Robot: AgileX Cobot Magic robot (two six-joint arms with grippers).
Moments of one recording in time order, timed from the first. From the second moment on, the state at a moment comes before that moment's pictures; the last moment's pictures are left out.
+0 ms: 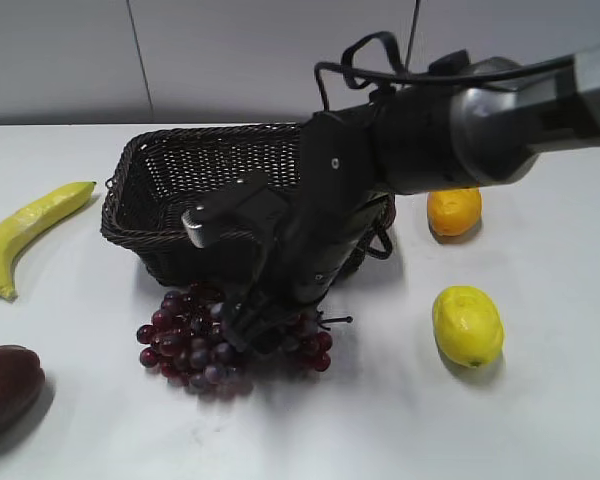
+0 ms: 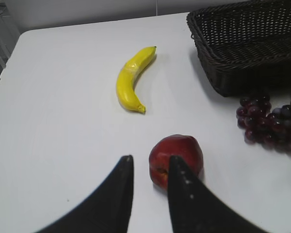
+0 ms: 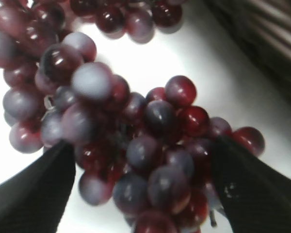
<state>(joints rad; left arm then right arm) -0.05 0.00 -0.50 -0.09 1.08 0.16 0.81 2.03 -1.28 0.27 0.56 -0.29</state>
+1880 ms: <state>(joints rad) -0.05 0.00 -0.50 -0.09 1.08 0.16 0.64 1.84 -1.64 0.16 0.49 -0.30</state>
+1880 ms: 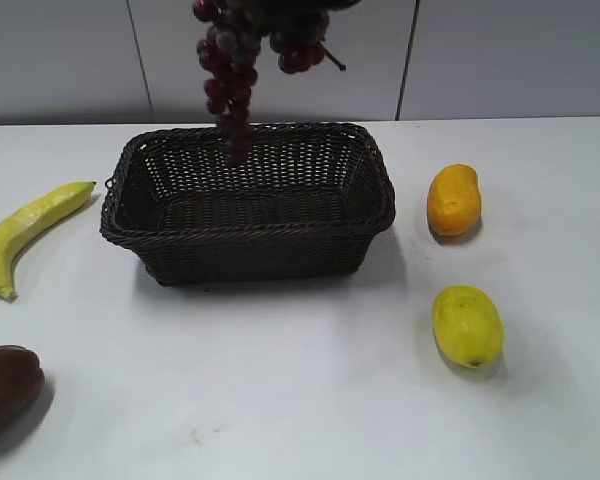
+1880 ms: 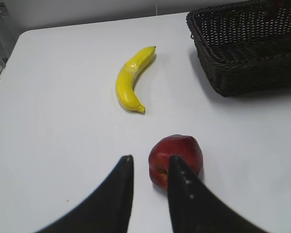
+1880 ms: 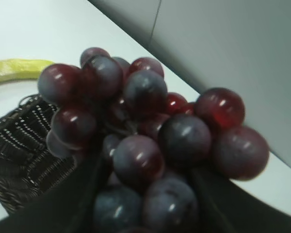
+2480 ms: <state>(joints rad) -0.05 0.00 -0.50 -0.09 1.08 0.16 0.62 2.15 -1.64 0.23 0.45 -0.30</state>
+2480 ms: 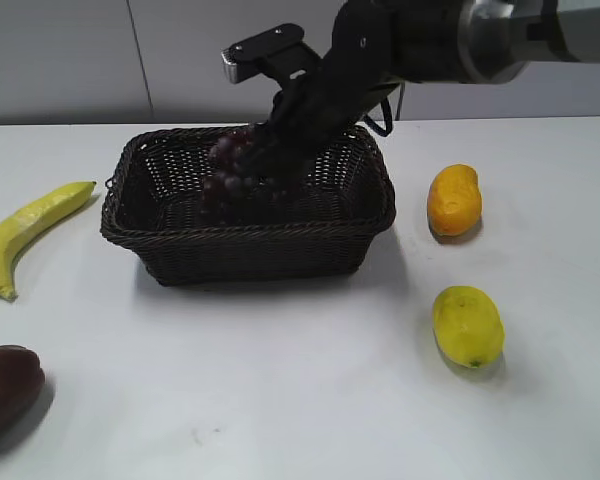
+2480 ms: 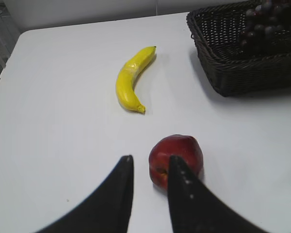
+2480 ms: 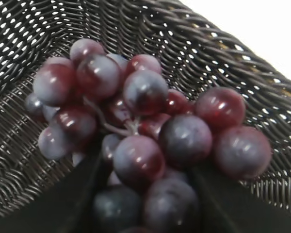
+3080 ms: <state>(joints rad) -0.05 0.00 -0.50 -0.09 1.08 0.16 0.62 1.82 -1.73 0.19 0.83 -0.30</state>
